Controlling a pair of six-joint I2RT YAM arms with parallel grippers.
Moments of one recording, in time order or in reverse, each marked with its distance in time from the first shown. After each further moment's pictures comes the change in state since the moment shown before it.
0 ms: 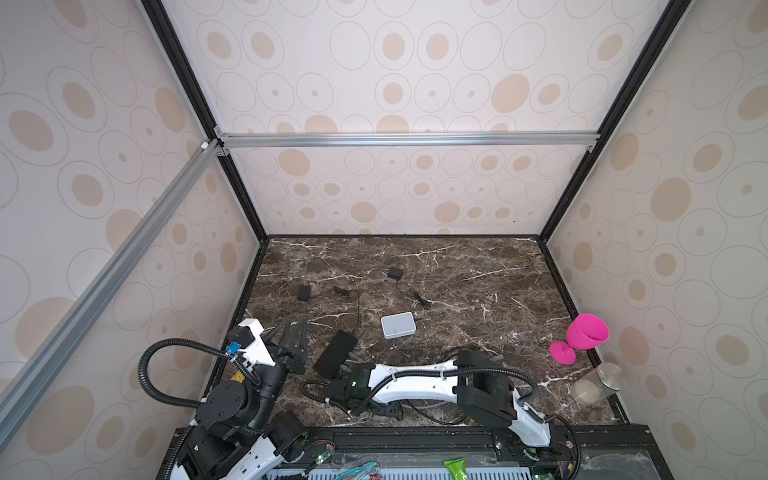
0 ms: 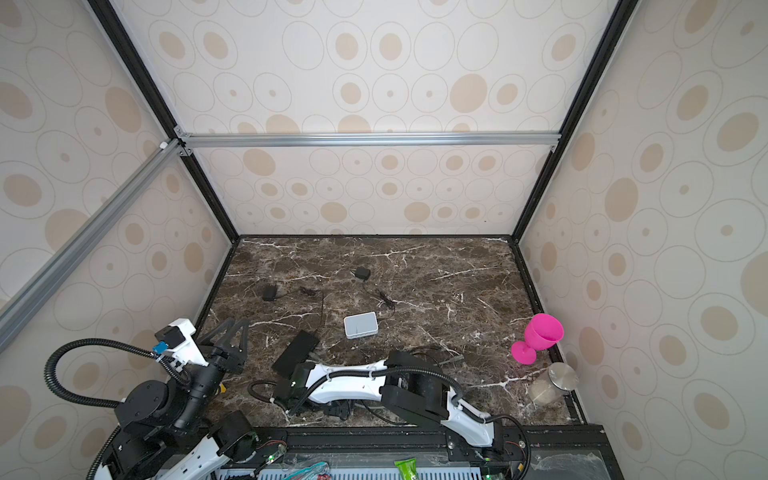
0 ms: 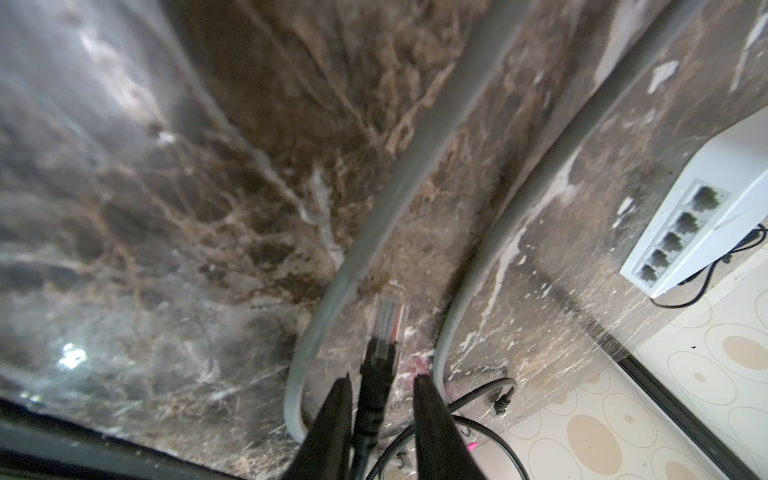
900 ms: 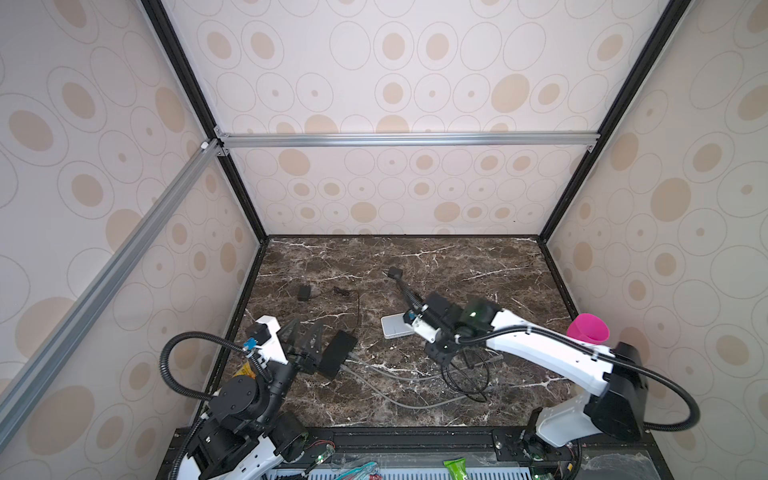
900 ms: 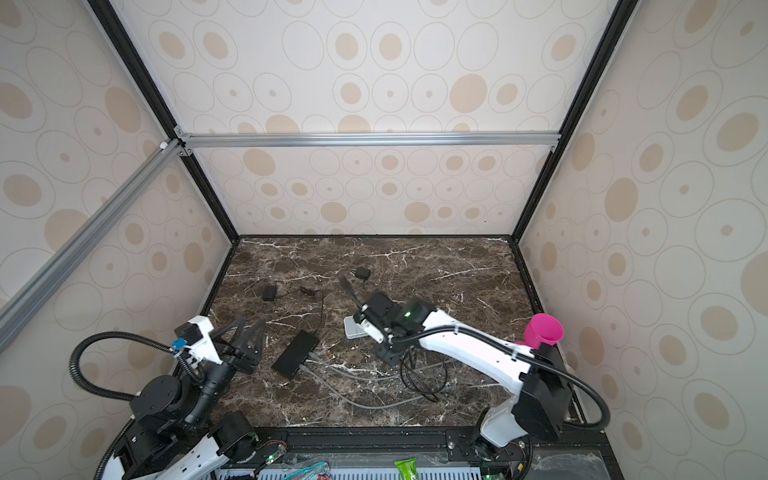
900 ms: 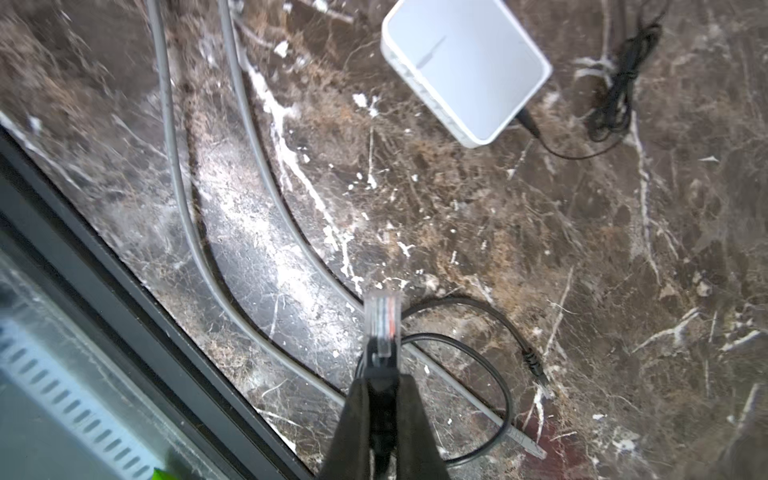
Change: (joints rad) left arm -0.017 0.094 -0.066 0.118 0.137 0.082; right arm -0.551 -0.822 -0.513 0.300 -0.421 -0.098
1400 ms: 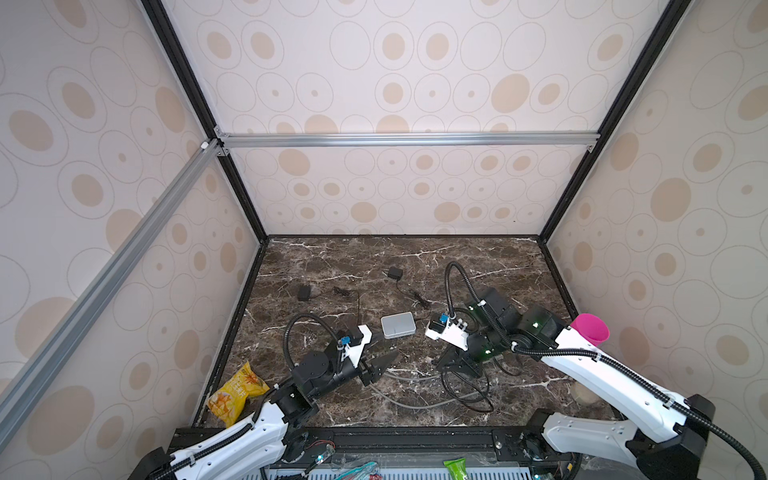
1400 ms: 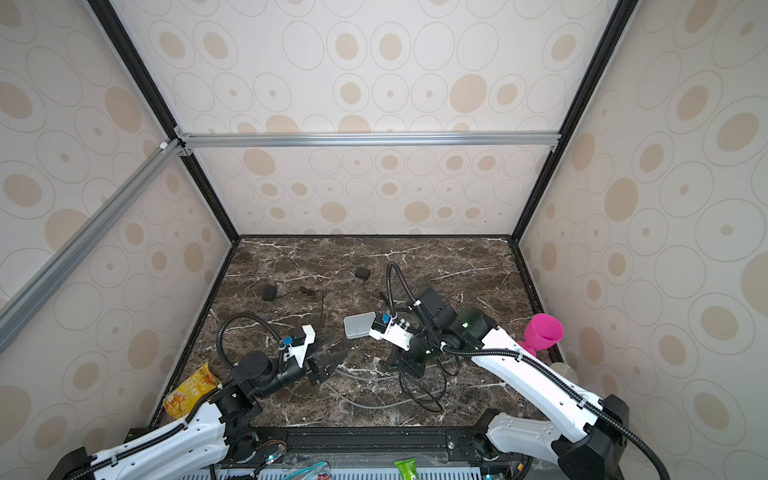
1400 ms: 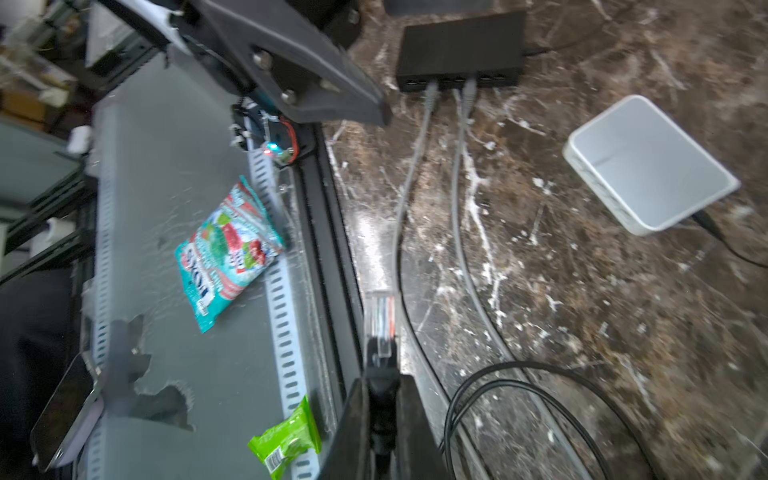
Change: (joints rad) left arm -0.001 0.534 -0.413 0.916 0.710 0.169; right arm -0.101 -0.287 -0.156 0.042 -0.605 -0.229
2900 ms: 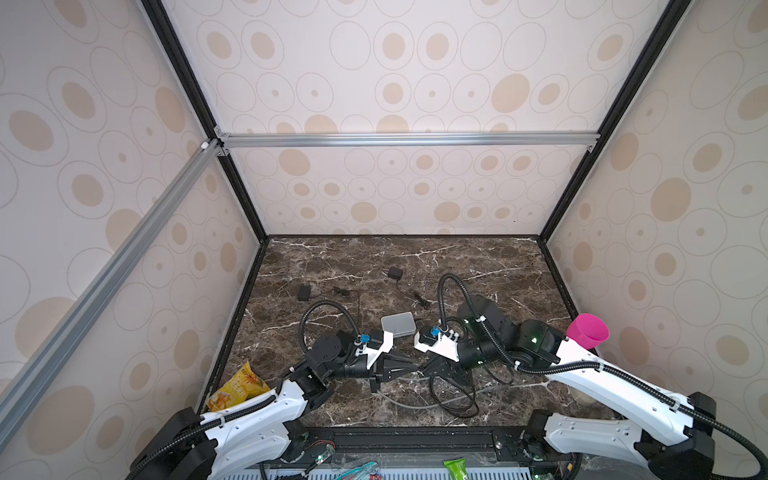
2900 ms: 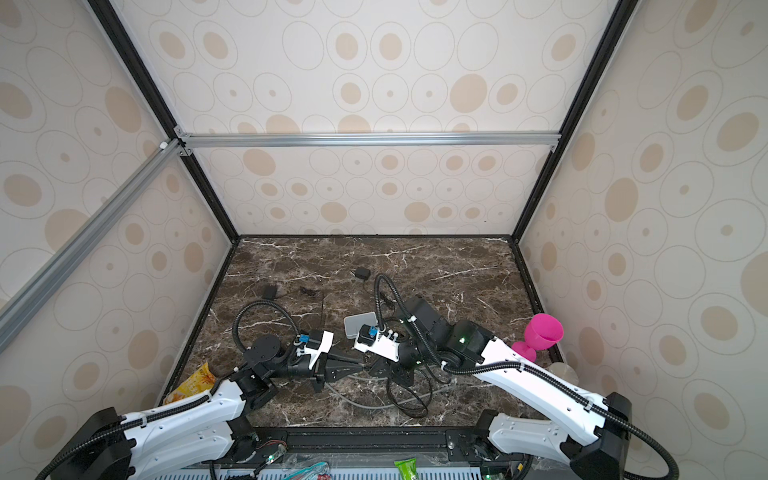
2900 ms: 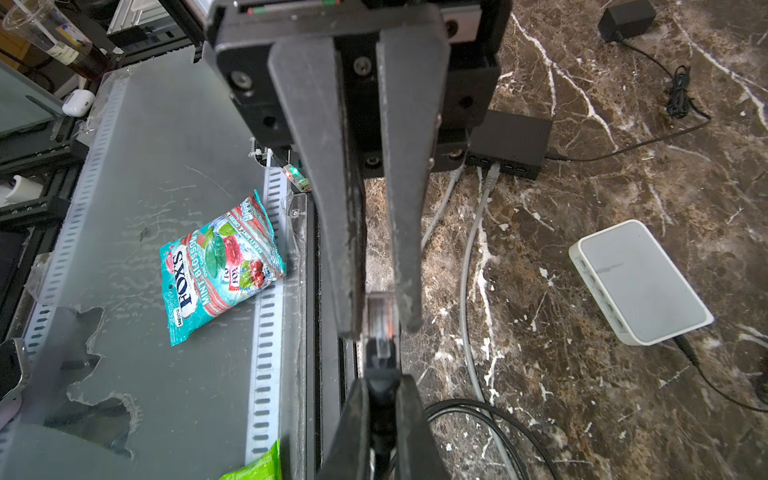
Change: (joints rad) left arm -0.005 0.274 0.181 0.141 0.481 -0.079; right arm 0.158 -0.029 -0.025 0.194 0.126 0.000
